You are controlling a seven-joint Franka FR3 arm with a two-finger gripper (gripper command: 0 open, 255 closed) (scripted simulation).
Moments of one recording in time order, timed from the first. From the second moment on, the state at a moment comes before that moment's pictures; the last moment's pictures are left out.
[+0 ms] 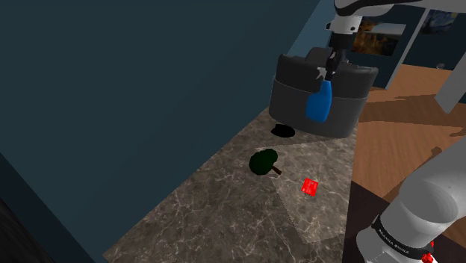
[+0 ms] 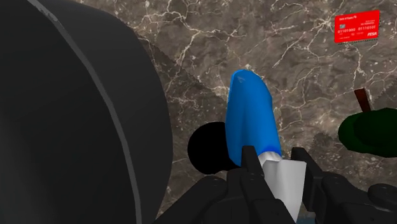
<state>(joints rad) -0.21 -0.20 -0.23 -1.85 -0.05 1.65 -0.62</state>
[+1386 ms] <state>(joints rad) -0.21 -0.19 -0.24 -2.13 -0.05 1.93 -0.63</state>
